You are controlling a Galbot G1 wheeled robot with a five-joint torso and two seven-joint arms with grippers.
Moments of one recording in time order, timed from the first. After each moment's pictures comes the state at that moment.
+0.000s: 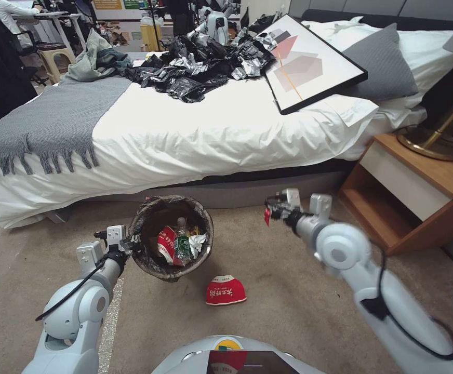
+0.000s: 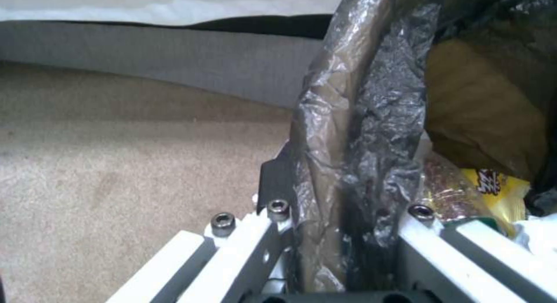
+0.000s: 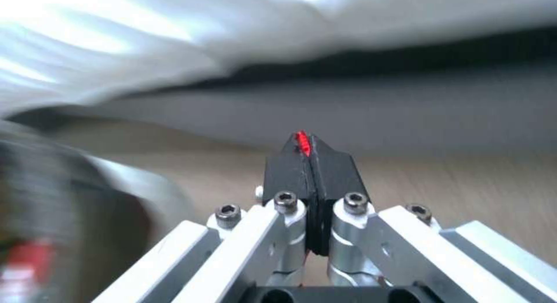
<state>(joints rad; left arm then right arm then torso) 1.52 -1.40 -0.78 -2.24 -0.44 0.73 -0.03 -1.13 1.09 0.27 2.04 1.07 -0.74 0.59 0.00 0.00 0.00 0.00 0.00</state>
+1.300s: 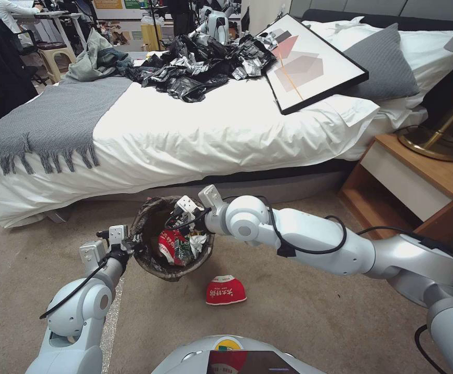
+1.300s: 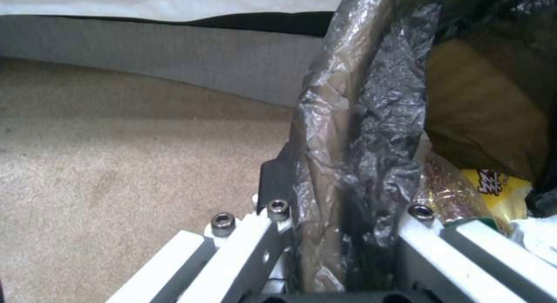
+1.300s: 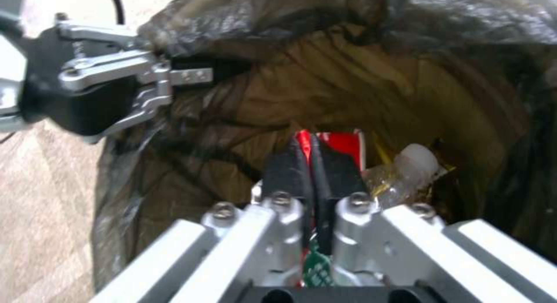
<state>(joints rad) 1.50 -1.42 -0.77 -2.23 -0.41 0.74 -0.01 -0.16 1.06 -0.74 1.88 1.35 -0.69 0.33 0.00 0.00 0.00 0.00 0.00</state>
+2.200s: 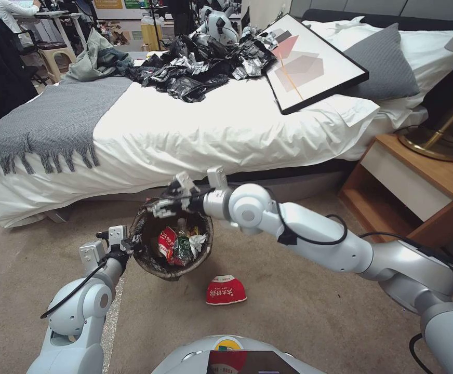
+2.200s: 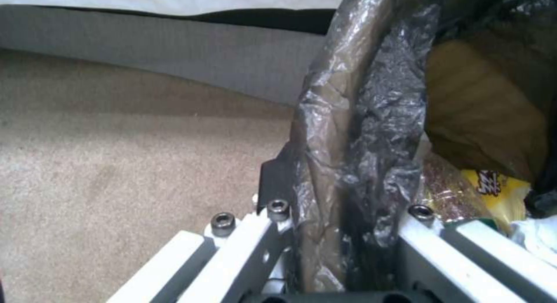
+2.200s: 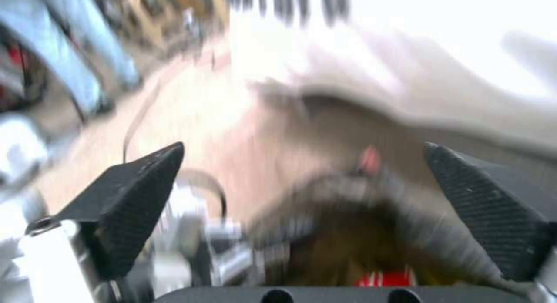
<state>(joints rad) 1.50 -1.43 -0.78 -2.22 -0.42 0.74 0.00 -0.21 1.08 -0.52 1.92 1.44 -0.50 0.25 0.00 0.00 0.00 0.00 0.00</state>
